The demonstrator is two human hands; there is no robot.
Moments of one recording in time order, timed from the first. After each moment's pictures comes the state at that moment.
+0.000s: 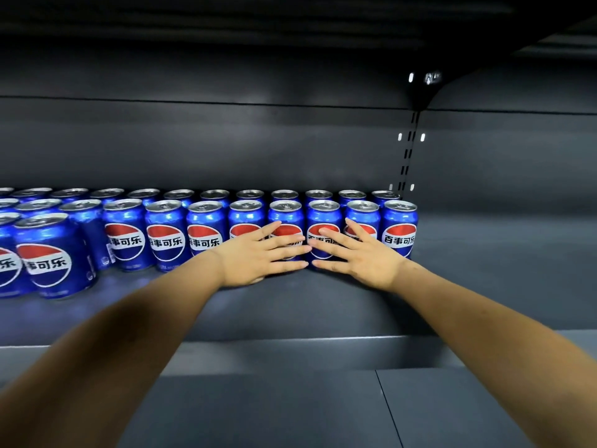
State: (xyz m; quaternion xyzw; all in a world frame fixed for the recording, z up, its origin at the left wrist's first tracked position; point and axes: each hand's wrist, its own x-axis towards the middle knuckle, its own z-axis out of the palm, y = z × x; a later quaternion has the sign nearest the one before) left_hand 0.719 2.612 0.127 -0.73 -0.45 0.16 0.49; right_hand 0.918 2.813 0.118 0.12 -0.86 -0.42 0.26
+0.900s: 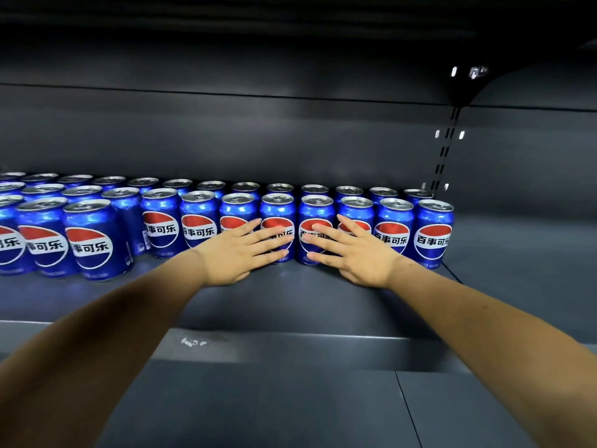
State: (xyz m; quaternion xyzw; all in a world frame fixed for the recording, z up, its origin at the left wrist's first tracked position) left_hand 0.681 2.553 0.116 -0.69 -0.53 0.16 0.47; right_hand 0.875 2.774 0.121 0.16 -0.86 -0.41 0.25
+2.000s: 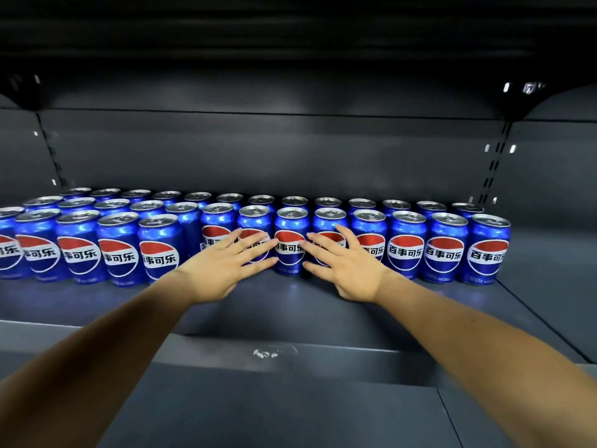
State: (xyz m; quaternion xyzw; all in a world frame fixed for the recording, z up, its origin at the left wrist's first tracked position) left_hand 0.634 2.456 0.117 -0.62 -0.64 0.18 0.42; right_hand 0.813 2.688 0.118 0.12 -0.89 -0.38 0.25
